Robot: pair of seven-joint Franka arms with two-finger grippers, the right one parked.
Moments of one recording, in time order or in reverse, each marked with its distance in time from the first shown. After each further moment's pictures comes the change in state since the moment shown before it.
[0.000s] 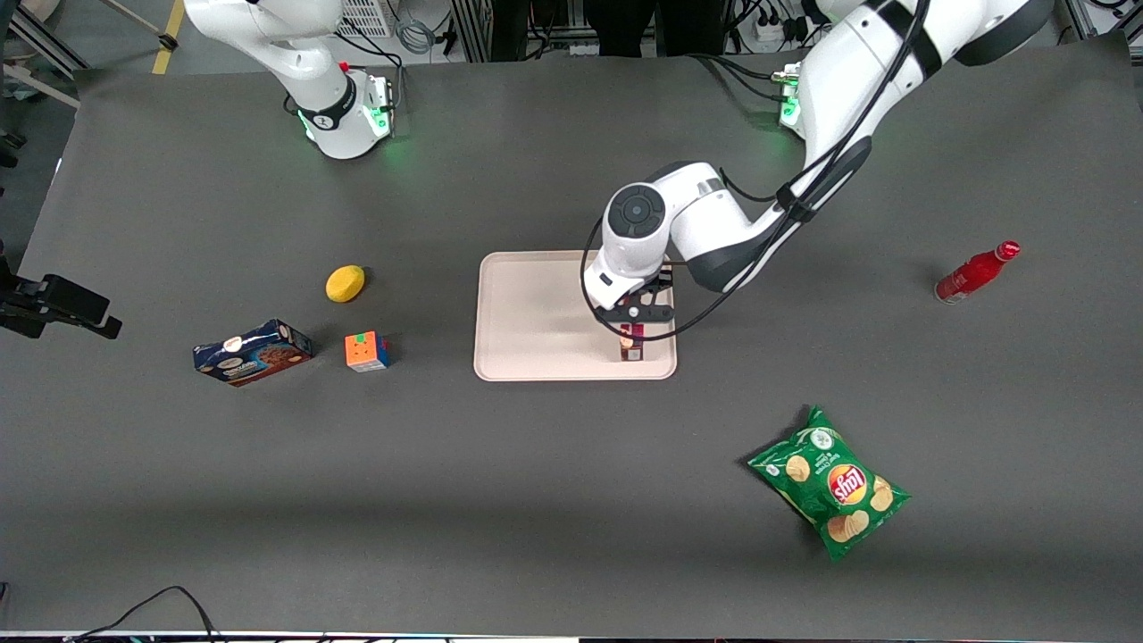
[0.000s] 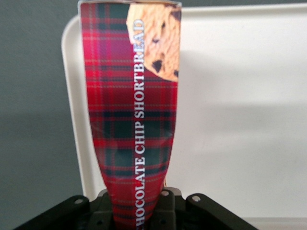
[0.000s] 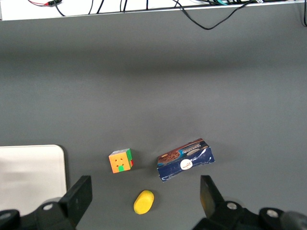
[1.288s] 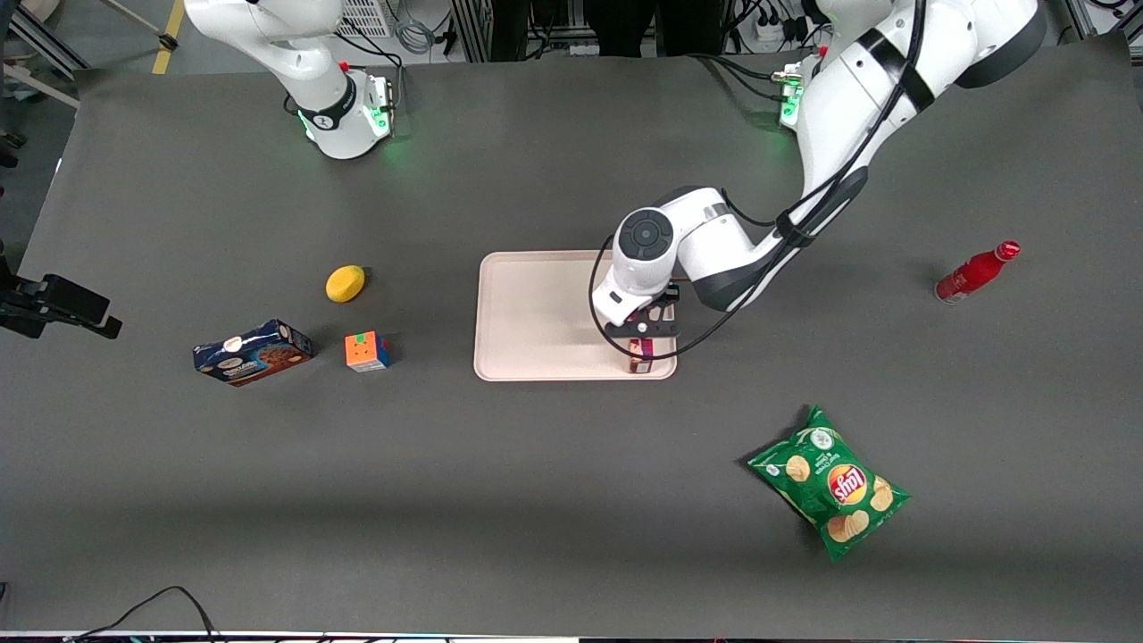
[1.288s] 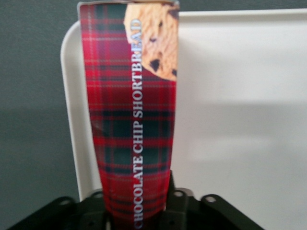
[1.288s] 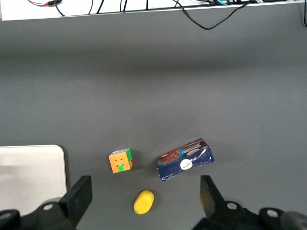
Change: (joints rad) arm 0.002 0.062 0.047 -0.010 0.074 0.061 -0.022
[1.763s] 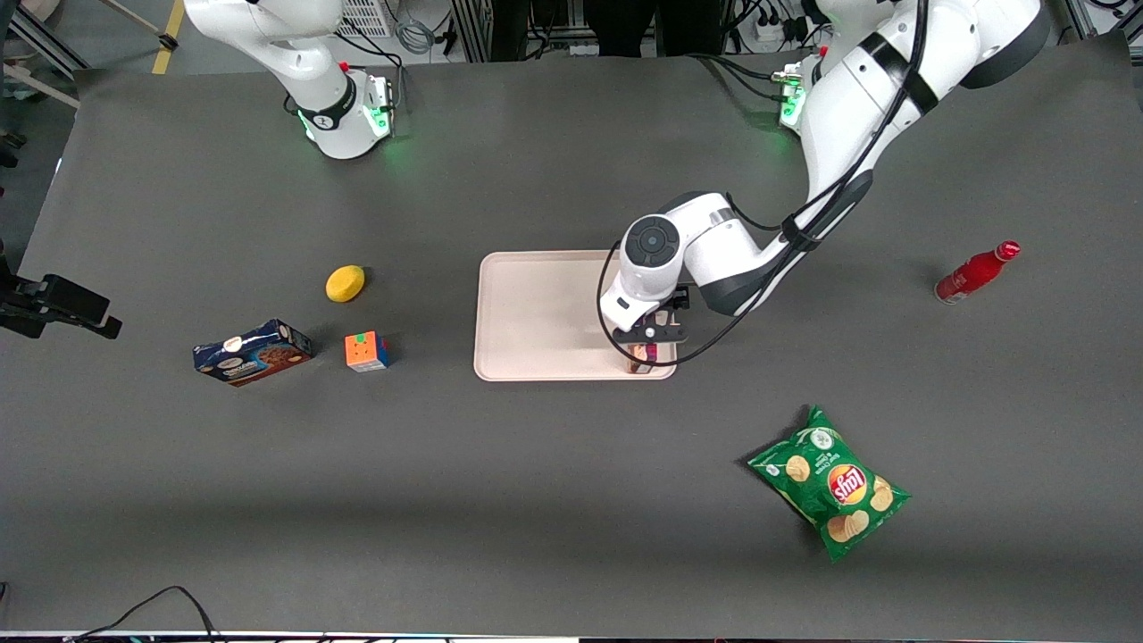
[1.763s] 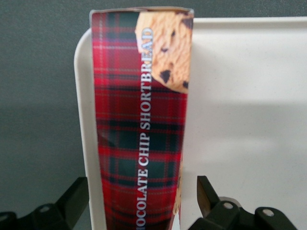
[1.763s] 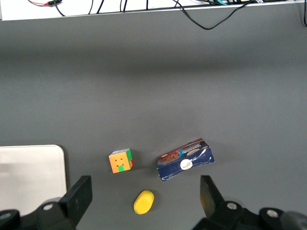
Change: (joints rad) arm 0.004 0.000 0.015 -0.003 0.002 0.002 0.000
